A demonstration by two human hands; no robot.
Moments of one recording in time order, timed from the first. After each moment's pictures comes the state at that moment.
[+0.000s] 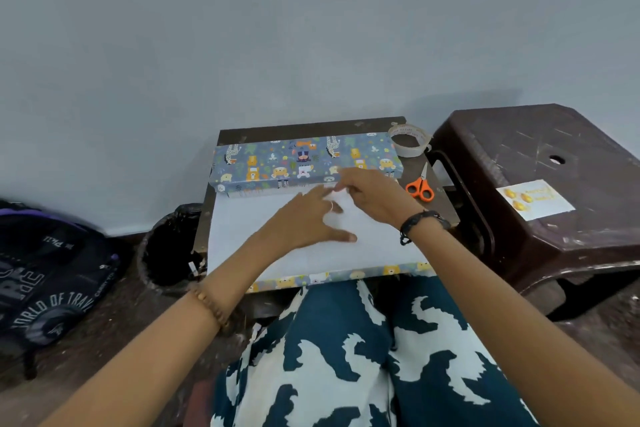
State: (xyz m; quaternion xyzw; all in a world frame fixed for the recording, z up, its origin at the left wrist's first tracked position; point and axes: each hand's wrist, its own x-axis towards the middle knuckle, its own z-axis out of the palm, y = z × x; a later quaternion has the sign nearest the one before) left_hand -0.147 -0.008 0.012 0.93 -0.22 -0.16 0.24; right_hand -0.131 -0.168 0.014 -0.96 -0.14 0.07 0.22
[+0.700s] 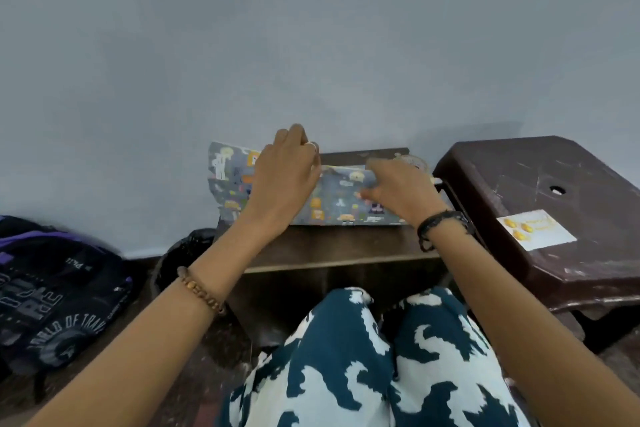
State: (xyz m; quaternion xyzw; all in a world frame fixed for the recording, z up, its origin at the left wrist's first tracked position) left_hand -0.143 -0.001 0.104 0.94 -0.18 0.27 0.09; right_hand -0.146 -0.177 0.086 -0.99 -0.07 -0.05 0.13
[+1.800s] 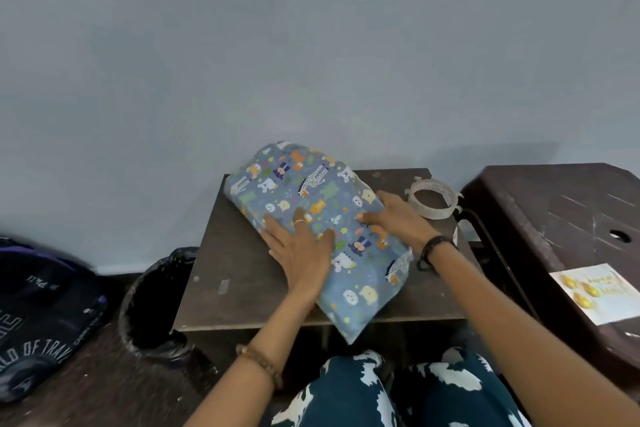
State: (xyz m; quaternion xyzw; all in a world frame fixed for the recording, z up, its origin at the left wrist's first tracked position) left_hand -0.073 -0.036 -0.026 0.88 0.16 0.02 0.45; right_hand -0.022 -0.191 -0.012 -0.85 0.01 0.10 0.51
